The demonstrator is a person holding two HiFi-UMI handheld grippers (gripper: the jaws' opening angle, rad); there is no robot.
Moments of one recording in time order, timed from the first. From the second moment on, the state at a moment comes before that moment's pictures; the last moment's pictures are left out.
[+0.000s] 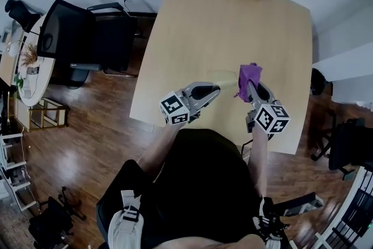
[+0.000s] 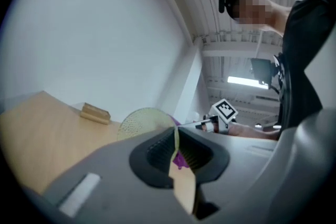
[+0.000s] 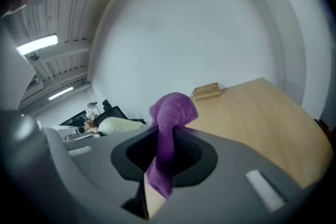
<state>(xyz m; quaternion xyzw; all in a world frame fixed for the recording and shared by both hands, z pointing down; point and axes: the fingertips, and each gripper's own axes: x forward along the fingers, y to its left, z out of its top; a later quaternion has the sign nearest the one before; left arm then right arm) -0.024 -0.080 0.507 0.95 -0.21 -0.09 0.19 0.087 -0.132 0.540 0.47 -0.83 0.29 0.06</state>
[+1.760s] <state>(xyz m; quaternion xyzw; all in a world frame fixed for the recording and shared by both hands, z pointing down) -0.015 -0.037 0.503 1.00 -0.09 -0.04 0.02 0.057 -0.114 0.443 0.42 -0.88 0.22 0.05</state>
